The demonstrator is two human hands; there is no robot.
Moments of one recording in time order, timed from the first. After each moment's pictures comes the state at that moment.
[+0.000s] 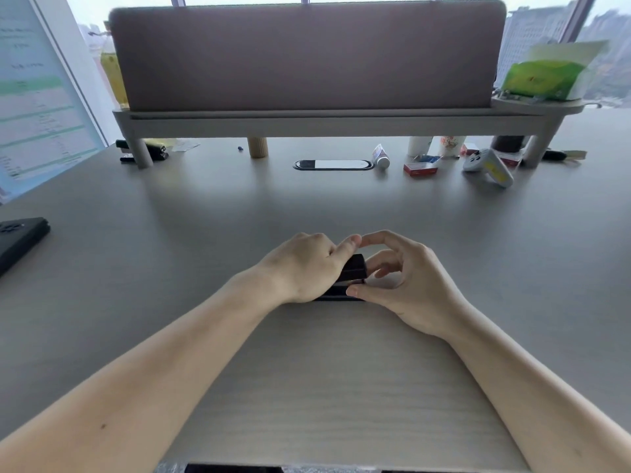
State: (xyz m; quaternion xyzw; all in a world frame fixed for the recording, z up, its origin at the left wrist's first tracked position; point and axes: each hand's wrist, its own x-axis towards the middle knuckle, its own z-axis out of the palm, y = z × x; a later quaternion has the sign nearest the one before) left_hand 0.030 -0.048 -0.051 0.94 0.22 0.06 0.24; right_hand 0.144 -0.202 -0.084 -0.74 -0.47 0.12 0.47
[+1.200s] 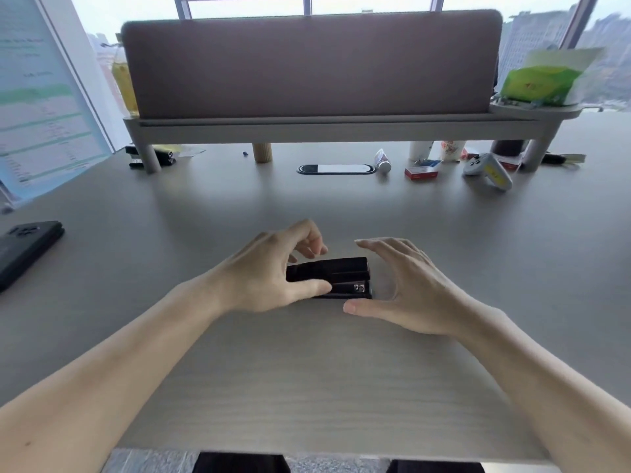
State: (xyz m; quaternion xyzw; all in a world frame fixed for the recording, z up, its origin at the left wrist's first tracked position) left_hand -0.023 -0.015 -0.051 0.95 0.09 0.14 0.26; right_hand 0.149 -0.207 -0.082 -0.82 -0.52 0.07 0.23
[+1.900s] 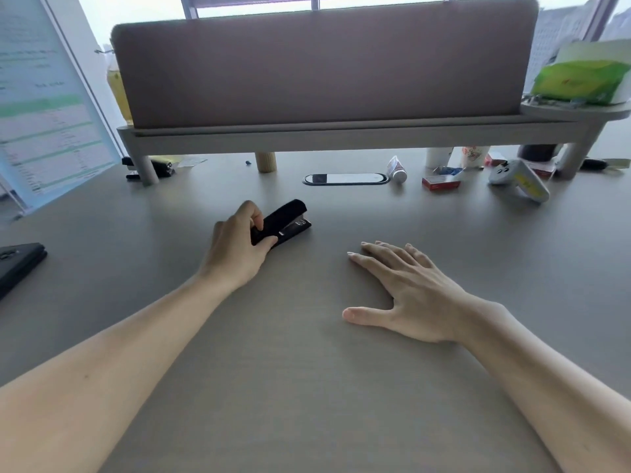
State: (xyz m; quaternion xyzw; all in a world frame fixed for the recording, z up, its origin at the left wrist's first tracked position) left_hand 0.034 0.086 -0.085 0.86 0.34 0.31 0.19; right_hand 0.189 -0.153 -0.083 -0.82 -0.57 0.09 0.06
